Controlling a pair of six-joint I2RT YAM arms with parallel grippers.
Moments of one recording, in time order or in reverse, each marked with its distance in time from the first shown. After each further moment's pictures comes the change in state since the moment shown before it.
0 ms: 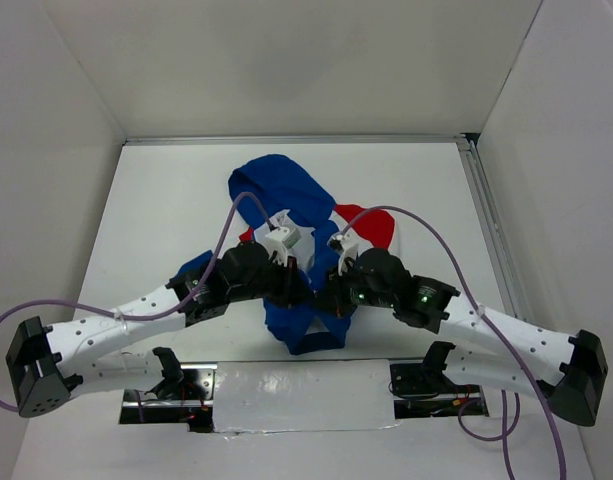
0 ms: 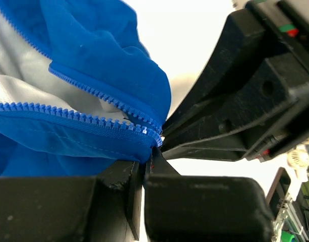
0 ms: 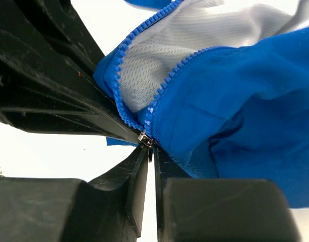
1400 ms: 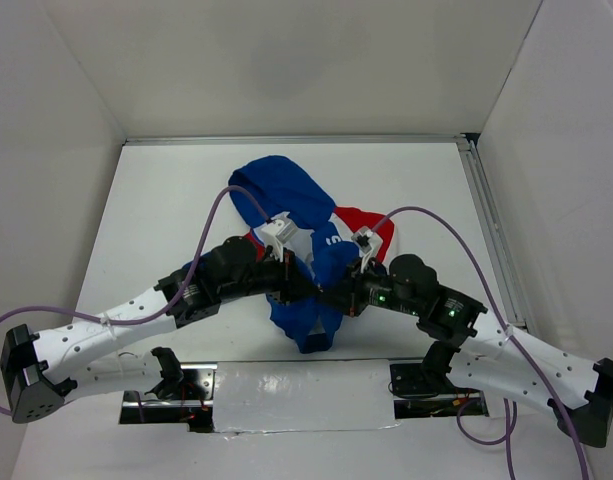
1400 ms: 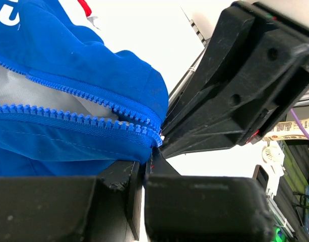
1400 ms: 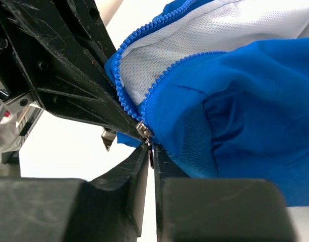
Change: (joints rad) left arm 0.003 -0.068 0.030 0.066 0.060 0.006; right arm -0.024 -0.231 -0.076 0.112 -0.009 0.089
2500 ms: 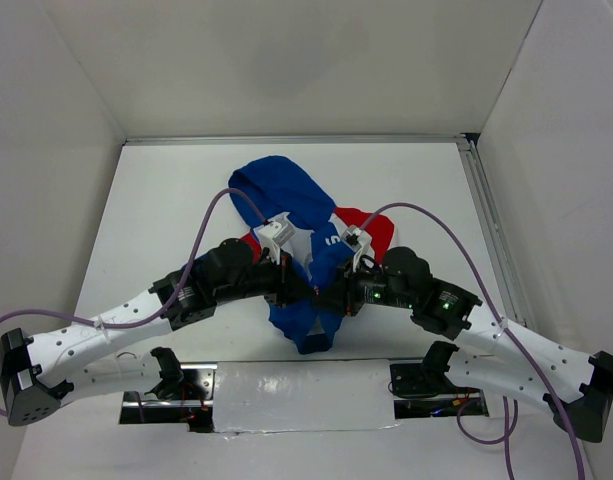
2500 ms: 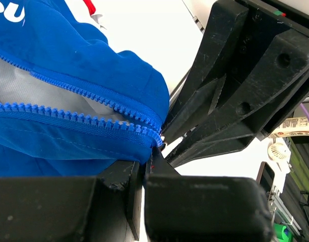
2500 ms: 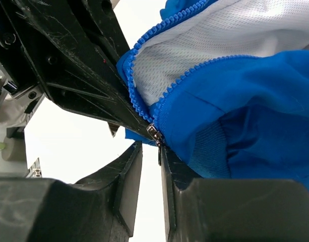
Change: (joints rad) left arm -0.007 -0.033 -0.003 -0.041 -0.018 0.022; right arm -0.009 0.074 0.067 -0.043 -0.108 -0.045
